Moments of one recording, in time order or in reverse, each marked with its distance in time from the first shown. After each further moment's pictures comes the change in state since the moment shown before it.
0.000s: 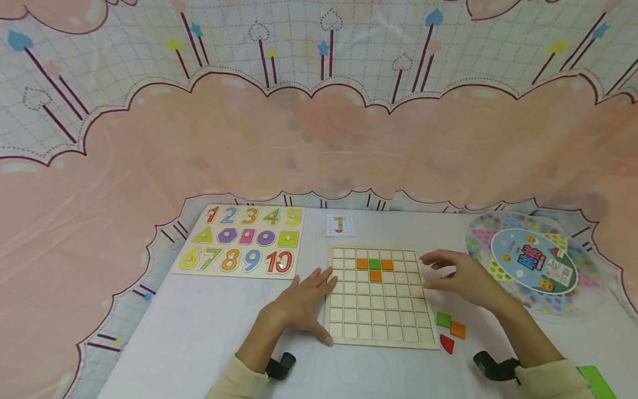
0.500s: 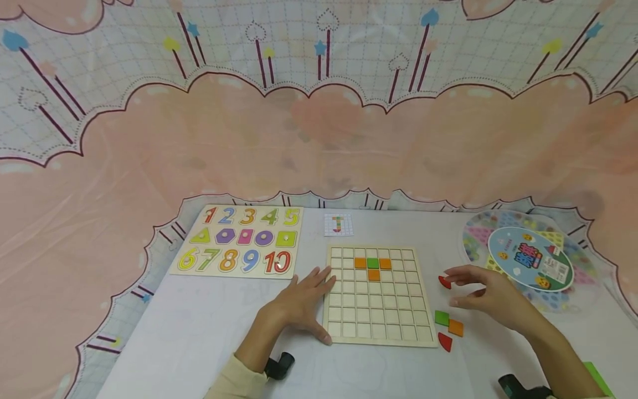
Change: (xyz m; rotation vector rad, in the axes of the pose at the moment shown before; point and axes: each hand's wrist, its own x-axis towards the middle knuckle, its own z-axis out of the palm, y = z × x) left_hand 0.002 -0.001 0.000 0.007 -0.008 0.003; right_hand -0.046 0.029 -0.015 -0.009 0.017 0.058
